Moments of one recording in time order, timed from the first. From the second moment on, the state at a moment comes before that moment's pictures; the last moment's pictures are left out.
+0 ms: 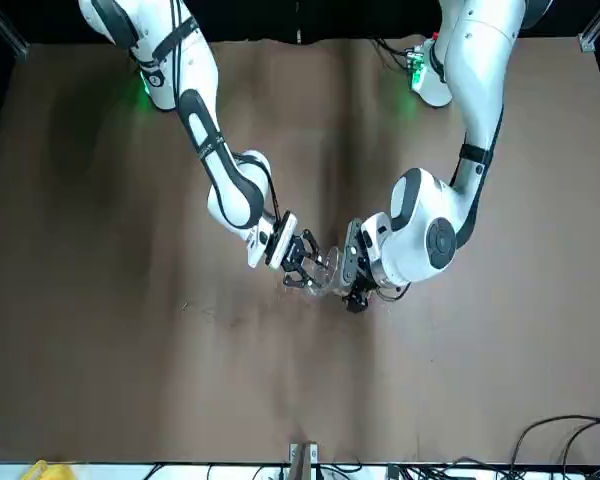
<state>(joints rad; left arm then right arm) -0.39 0.63 -0.10 -1.47 -0.41 2.15 1.61 0.67 0.76 0.05 -1.55 2.20 2.68 -2.31</state>
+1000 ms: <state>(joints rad) -0.40 0.62 -0.10 -1.46 -0.34 2.16 1.56 0.67 0.76 0.05 -1.55 2.20 2.68 -2.31</state>
